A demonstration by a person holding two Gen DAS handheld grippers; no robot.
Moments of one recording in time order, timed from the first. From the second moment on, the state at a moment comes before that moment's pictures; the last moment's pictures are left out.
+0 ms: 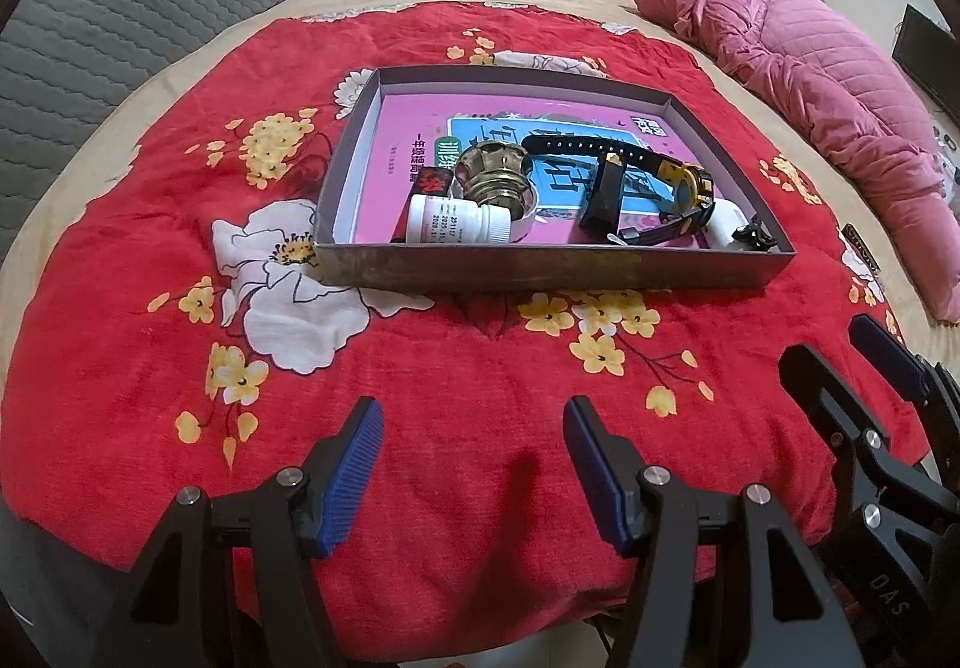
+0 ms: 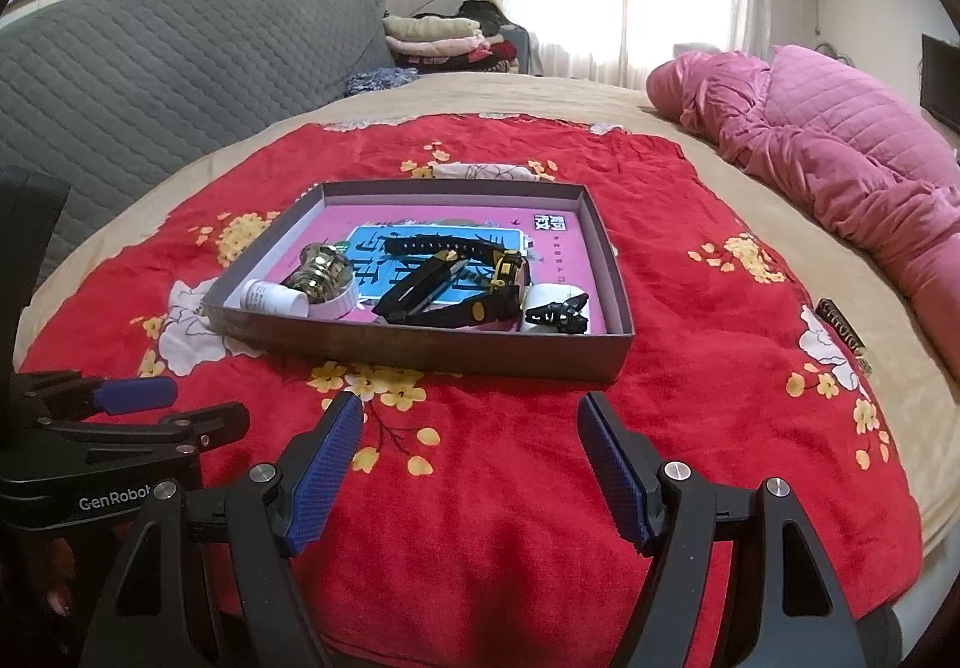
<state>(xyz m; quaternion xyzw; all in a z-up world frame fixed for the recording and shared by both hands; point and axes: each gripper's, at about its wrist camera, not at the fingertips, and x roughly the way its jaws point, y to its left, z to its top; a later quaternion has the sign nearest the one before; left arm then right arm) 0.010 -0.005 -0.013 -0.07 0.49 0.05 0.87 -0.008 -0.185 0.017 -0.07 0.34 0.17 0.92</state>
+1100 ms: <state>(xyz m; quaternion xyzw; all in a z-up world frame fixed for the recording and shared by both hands) 0.010 0.001 -0.014 -0.08 0.49 0.05 0.87 -0.009 -0.186 0.021 -0.06 0.33 0.16 0.93</state>
